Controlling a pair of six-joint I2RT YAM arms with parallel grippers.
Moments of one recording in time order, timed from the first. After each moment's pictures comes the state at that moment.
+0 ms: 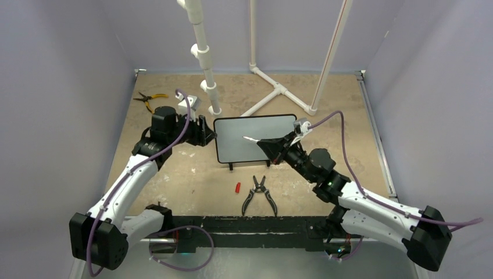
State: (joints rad) left arm -0.29 1.04 0.84 -0.30 0.39 -0.20; right arm 0.86 0.84 0.47 0.43 0.09 0.49
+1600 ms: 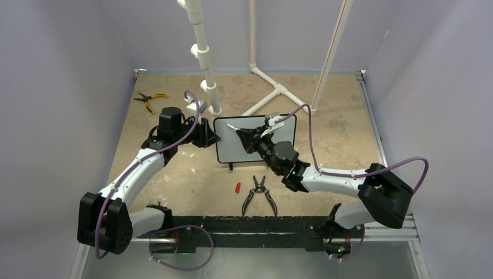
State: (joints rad) left arm -0.26 1.18 0.77 -0.14 0.57 -0.18; right arm 0.98 1.39 0.64 0.84 0.38 0.41
